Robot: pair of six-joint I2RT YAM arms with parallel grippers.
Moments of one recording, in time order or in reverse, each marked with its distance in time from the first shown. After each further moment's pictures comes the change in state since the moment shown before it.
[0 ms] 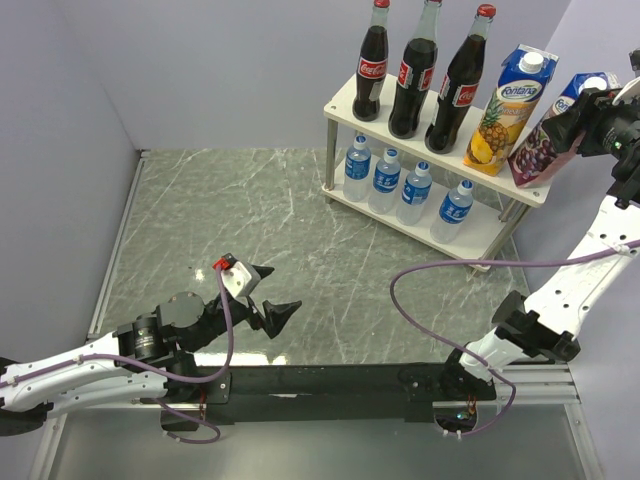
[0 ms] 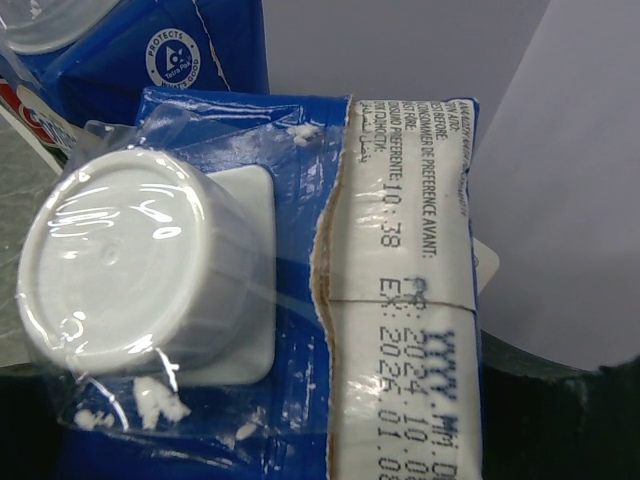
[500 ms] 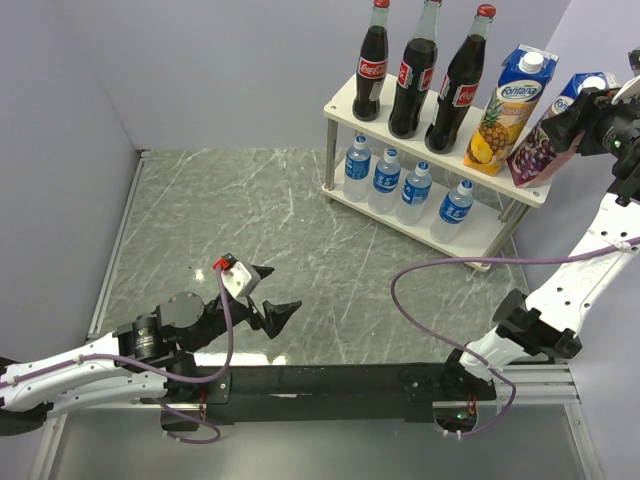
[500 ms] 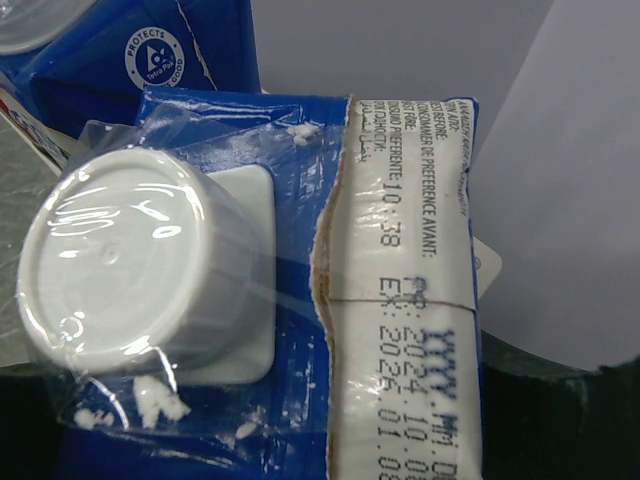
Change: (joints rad) left arm -0.001 0.000 0.000 0.000 0.000 0.000; right arm 0.008 0.015 0.000 0.000 -0.002 -0.001
